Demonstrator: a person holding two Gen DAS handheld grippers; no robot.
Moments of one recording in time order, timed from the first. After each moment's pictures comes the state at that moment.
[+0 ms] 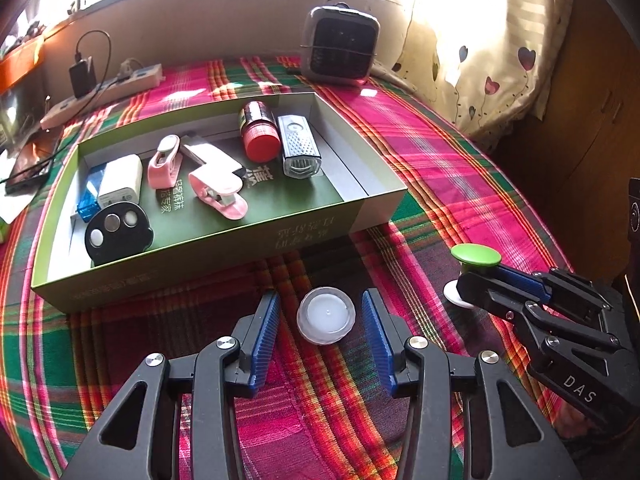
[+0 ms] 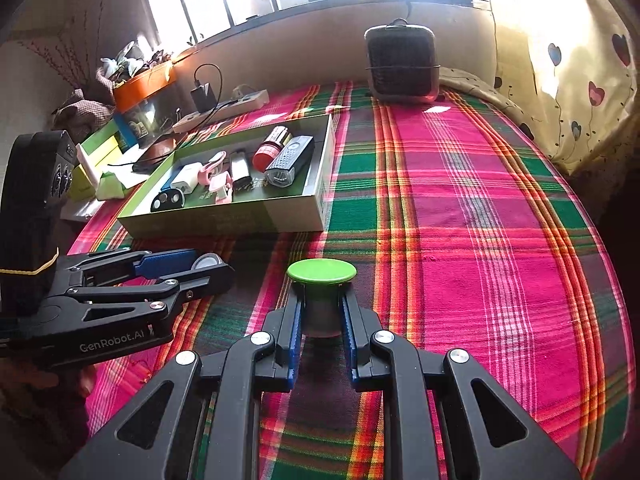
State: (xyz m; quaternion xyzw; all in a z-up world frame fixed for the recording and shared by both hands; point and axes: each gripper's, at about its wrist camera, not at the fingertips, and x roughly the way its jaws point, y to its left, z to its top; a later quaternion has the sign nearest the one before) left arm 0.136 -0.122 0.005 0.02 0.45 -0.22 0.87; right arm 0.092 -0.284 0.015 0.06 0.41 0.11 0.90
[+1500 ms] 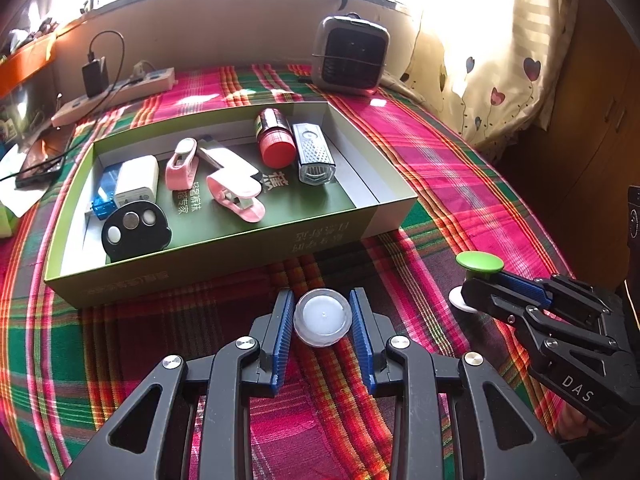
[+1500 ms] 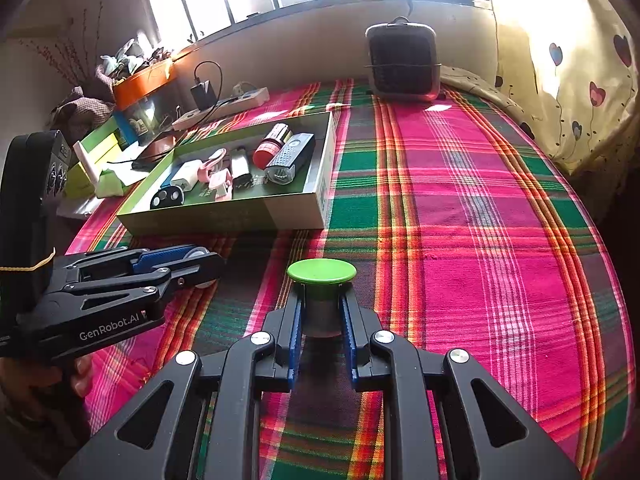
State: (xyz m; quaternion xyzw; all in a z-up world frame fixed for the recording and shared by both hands) left arm 0.134 -0.114 0.010 0.01 0.44 -0.20 0.87; right arm 0.091 -0.282 0.015 0.06 0.41 0.11 0.90
